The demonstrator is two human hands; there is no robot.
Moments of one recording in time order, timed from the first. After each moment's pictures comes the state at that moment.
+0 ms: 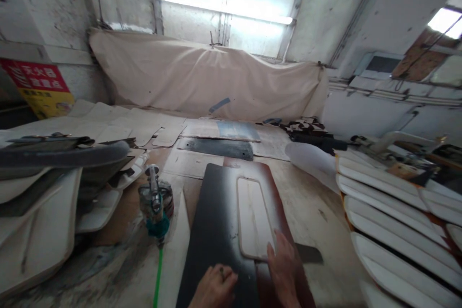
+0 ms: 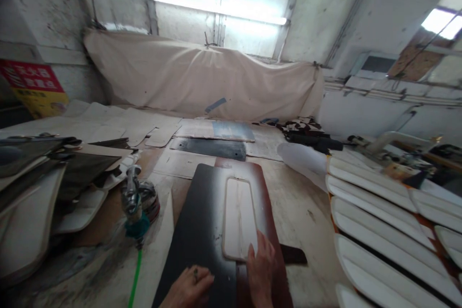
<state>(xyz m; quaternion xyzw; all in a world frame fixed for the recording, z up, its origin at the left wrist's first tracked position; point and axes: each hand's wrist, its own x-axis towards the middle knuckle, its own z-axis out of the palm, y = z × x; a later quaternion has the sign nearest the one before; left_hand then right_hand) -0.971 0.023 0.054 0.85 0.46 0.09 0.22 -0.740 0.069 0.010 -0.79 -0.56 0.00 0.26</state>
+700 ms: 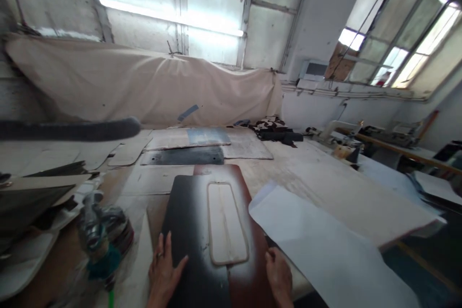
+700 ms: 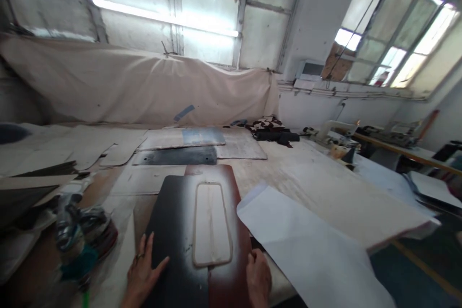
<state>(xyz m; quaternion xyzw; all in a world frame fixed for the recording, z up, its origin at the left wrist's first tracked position) -0.970 0.105 0.029 0.67 0.73 0.11 0.09 -0.651 0.033 -0.007 -0.85 -0.42 0.14 0.28</state>
